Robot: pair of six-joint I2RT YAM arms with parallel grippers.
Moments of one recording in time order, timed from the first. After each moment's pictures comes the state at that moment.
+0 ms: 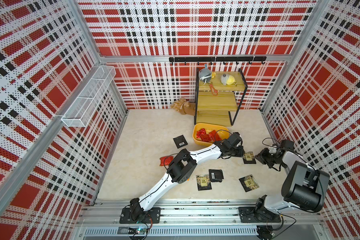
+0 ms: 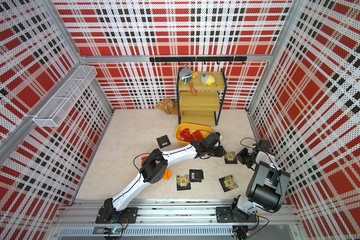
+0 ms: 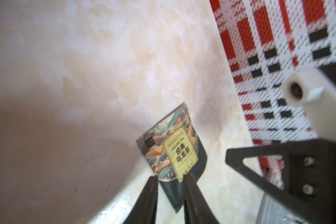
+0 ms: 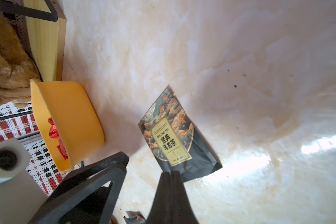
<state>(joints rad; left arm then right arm) -1.00 2.59 2.19 -0.28 0.24 -0.77 -0.51 1.49 0.79 -0.53 -0.57 0.38</state>
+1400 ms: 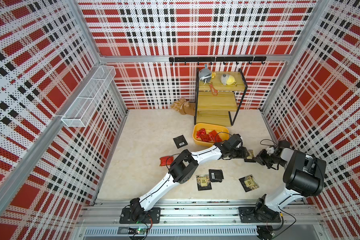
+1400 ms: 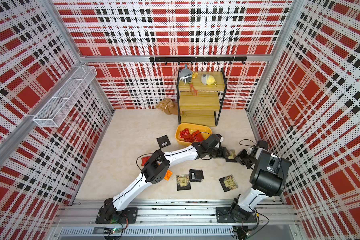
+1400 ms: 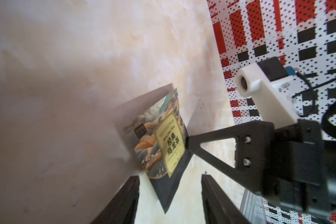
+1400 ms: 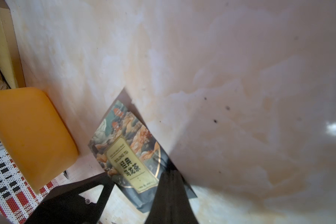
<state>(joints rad) -1.01 2.64 2.22 -0.24 0.32 -0.84 -0.51 1.68 0.84 -0.50 -0.53 0.33</state>
